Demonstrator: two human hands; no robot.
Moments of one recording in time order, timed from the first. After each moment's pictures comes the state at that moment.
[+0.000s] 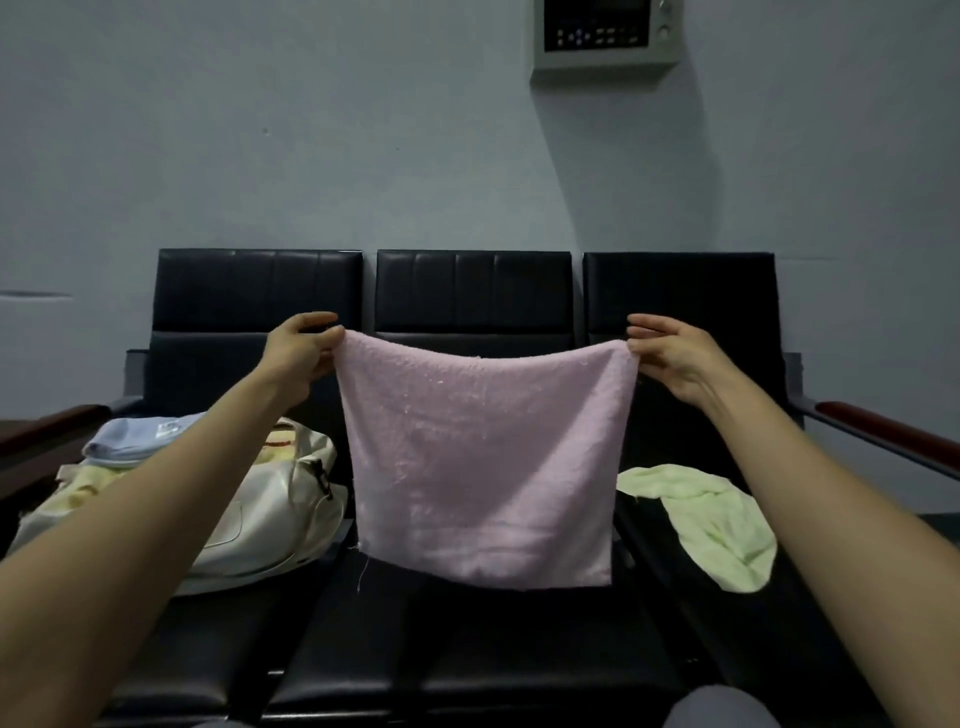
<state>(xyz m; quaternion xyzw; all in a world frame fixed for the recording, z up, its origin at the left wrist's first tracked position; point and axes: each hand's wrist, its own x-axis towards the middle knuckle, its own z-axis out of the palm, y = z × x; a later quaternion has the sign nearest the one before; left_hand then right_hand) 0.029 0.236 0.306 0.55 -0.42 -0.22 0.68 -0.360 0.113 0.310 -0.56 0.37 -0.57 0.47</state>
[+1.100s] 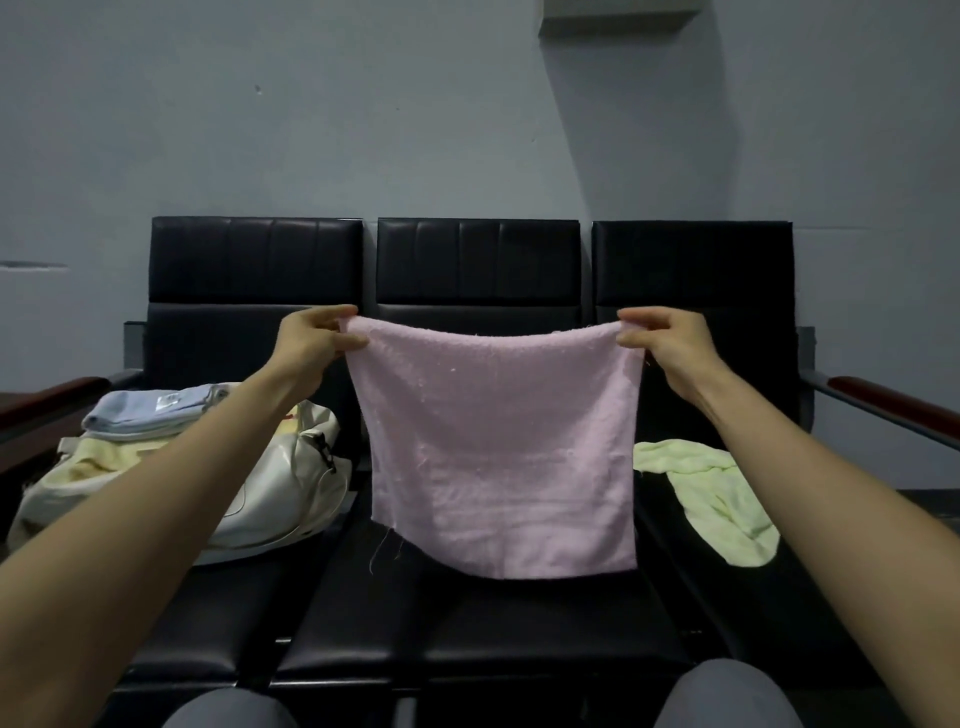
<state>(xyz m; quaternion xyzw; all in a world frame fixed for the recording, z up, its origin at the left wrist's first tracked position) 0.022 0.227 0.282 0.58 -0.48 -0.18 0.64 -0.344 0.108 0.282 -0.64 0.43 -0.56 0.32</state>
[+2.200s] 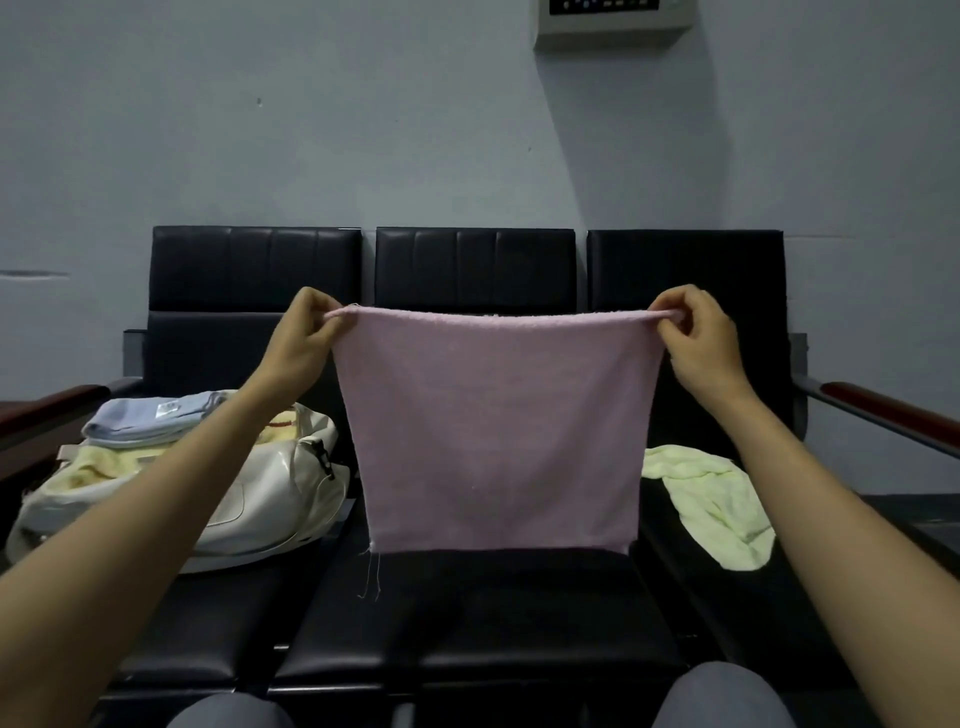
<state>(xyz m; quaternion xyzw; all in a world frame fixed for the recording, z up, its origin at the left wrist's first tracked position) 0.018 0.249 0.288 0.58 -0.58 0.01 0.58 -0.362 0.148 0.290 -0.70 0.39 -0.60 0.06</state>
